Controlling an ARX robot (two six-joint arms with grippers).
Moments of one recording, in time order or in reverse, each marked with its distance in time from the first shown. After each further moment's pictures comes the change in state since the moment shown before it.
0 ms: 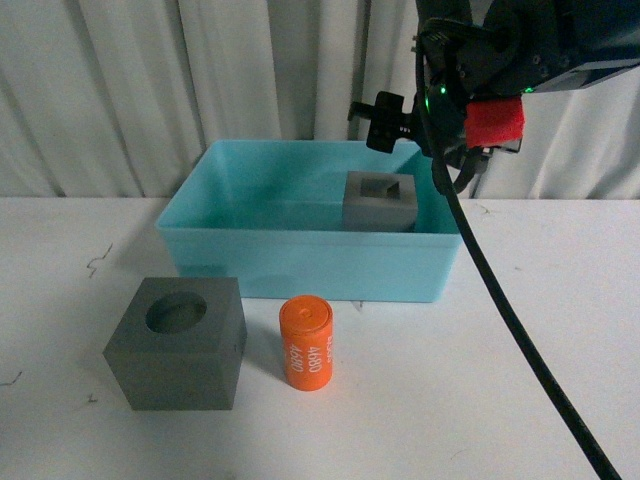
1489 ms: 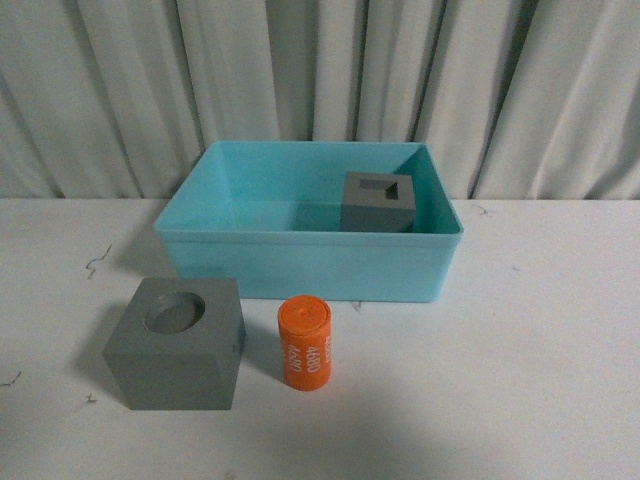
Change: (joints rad) left arm 0.000 0.000 0.000 0.000 -0.001 0.000; right arm -0.323 -1.901 -1.846 0.534 -0.194 -0.403
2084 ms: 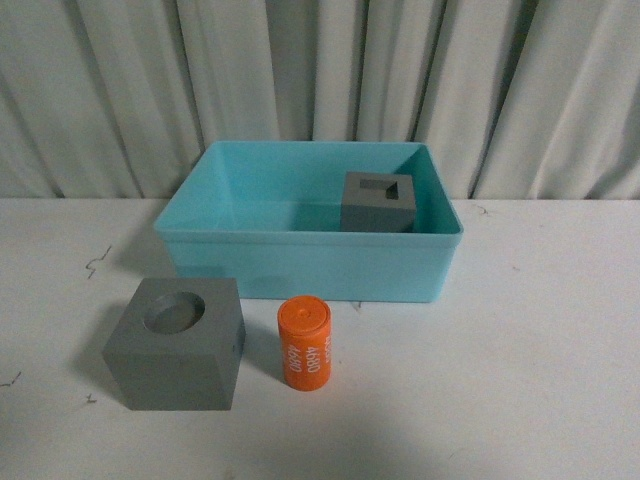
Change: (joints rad) left arm 0.000 0.000 0.000 0.000 0.000 0.000; right arm 0.000 -0.243 0.000 -0.230 0.000 0.000
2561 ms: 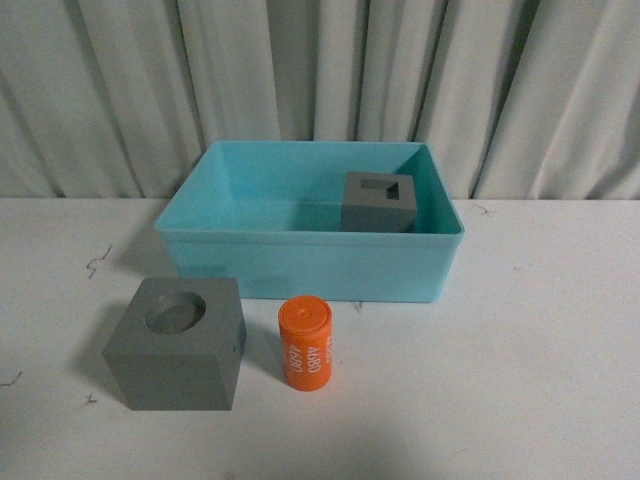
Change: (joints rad) left arm 0.000 0.000 0.000 0.000 -0.002 0.000; right arm 0.000 -0.237 0.000 -0.248 0.000 0.000
